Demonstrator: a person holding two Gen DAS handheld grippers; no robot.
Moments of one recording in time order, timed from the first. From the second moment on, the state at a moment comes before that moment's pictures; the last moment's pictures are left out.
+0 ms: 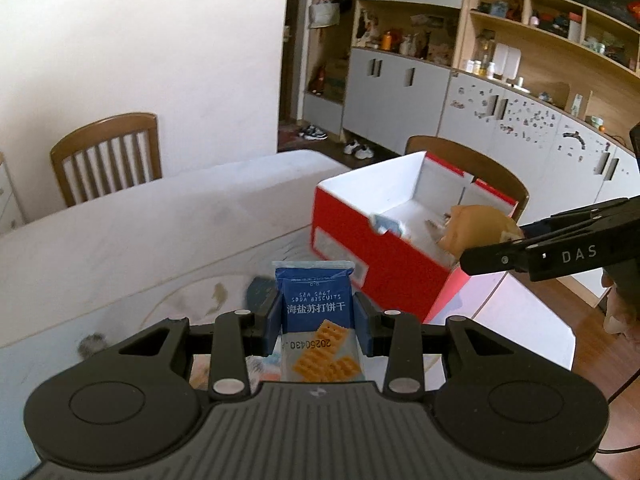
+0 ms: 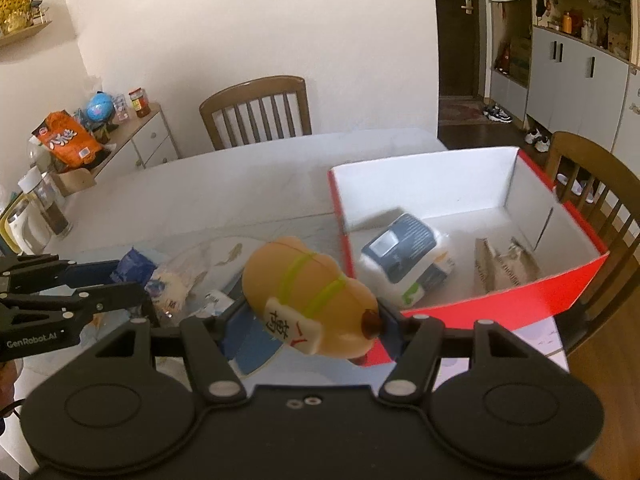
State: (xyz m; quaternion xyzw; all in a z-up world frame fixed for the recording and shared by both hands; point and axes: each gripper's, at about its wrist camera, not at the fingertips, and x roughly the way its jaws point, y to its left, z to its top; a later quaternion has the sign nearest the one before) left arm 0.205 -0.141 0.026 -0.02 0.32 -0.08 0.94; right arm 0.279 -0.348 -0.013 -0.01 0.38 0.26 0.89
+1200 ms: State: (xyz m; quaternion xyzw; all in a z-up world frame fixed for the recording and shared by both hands) left arm 0.333 -0.278 0.021 0.03 0.34 -0.14 0.93; right arm 0.399 -0.461 -0.015 -0.02 0.38 0.24 0.89
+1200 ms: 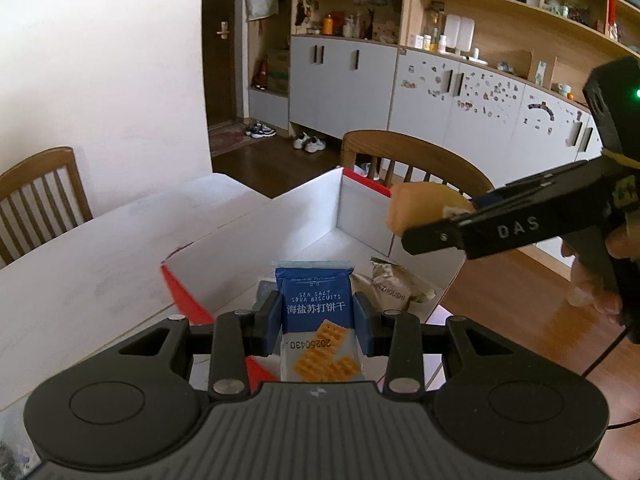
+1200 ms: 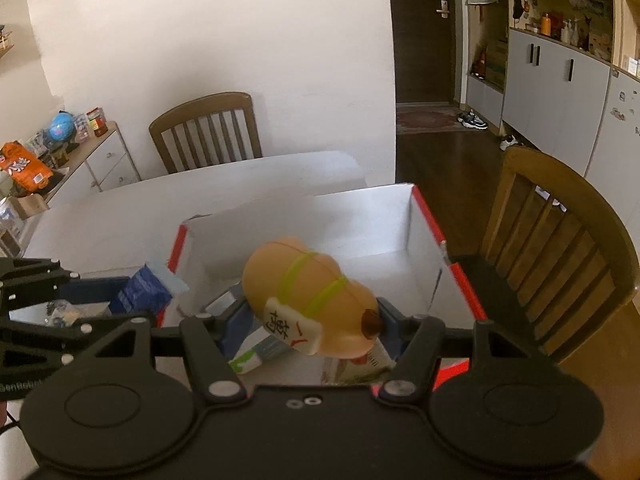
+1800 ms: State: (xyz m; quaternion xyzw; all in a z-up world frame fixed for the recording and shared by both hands) left arm 0.405 -0.309 -0.005 0.05 0.39 -0.17 0.90; right arm 0.471 -0.463 -0.041 -0.02 0.42 0.24 0.88
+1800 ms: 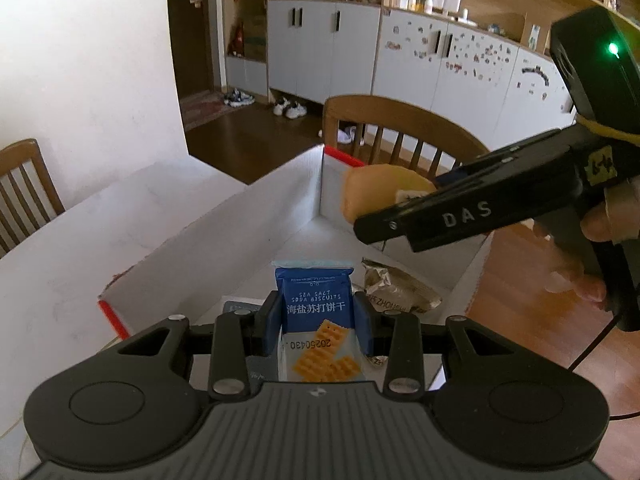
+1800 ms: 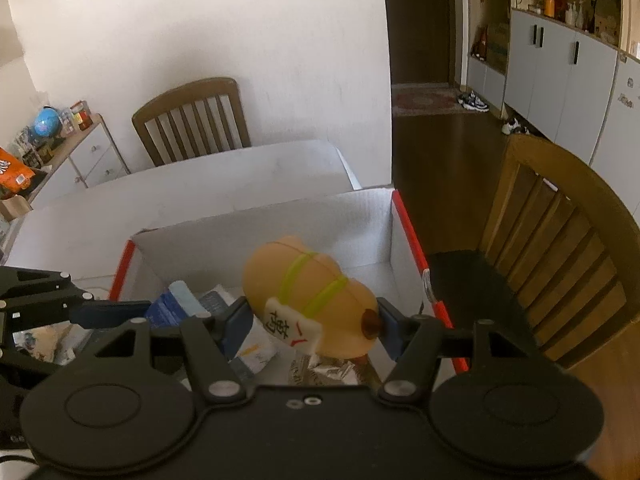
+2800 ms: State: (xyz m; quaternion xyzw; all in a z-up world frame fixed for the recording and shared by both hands) left arm 0.445 -0.328 -0.056 0.08 0.47 -0.16 0.87; right arm 0.536 -0.406 -0.106 -0.10 0.49 0.21 0.84
